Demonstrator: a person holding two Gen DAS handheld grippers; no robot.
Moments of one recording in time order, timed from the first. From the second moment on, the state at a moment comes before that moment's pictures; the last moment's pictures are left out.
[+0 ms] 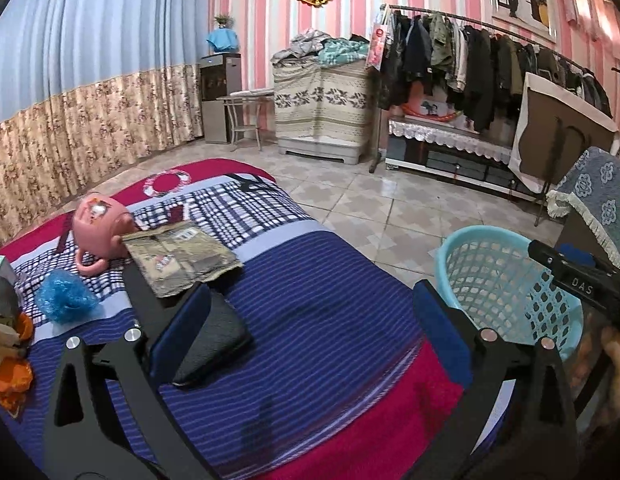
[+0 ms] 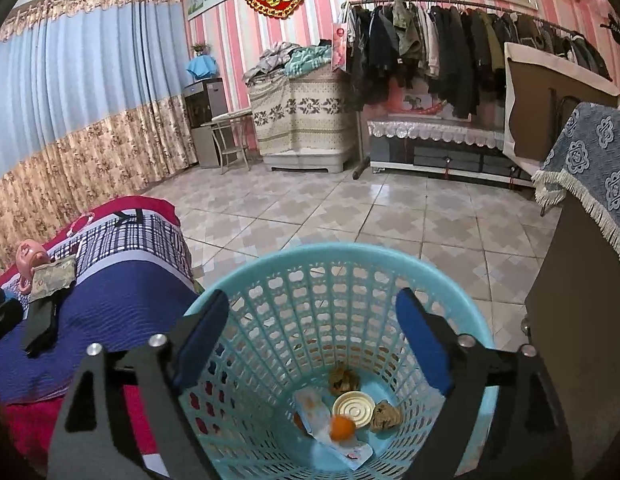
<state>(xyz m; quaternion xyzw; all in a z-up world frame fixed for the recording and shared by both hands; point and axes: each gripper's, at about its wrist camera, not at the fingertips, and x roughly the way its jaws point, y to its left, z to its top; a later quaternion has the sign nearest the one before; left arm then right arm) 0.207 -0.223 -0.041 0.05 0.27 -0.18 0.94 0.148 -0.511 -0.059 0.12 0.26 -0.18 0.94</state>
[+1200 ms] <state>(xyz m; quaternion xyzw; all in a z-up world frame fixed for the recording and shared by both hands) 0.161 -0.050 -0.038 0.00 0.27 -0.06 0.96 0.170 -0.356 -0.035 0.04 0.27 -0.05 0.96</state>
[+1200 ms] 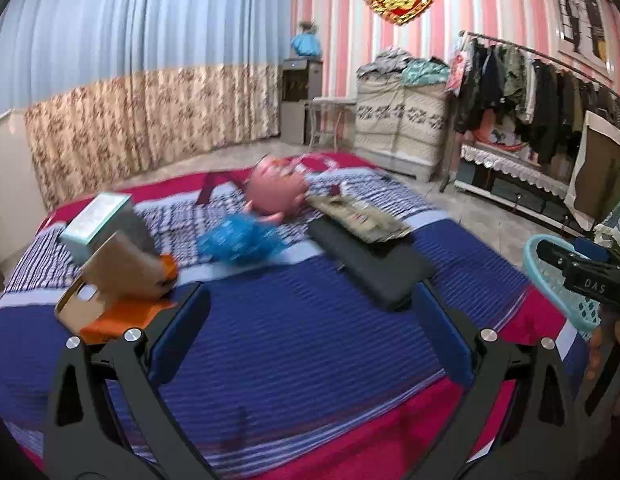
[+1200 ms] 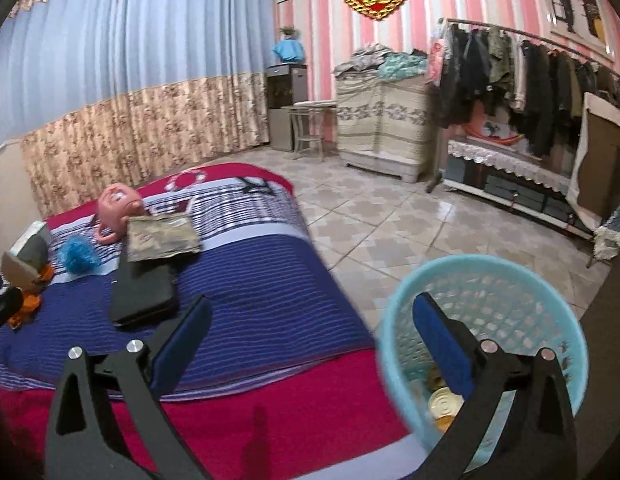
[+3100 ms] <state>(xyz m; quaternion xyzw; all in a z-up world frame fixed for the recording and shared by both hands) 0.212 0.107 -0.092 -0.04 0.39 -0.06 0.92 0.168 -0.214 -0.070 0.00 0.36 0.04 0.93</state>
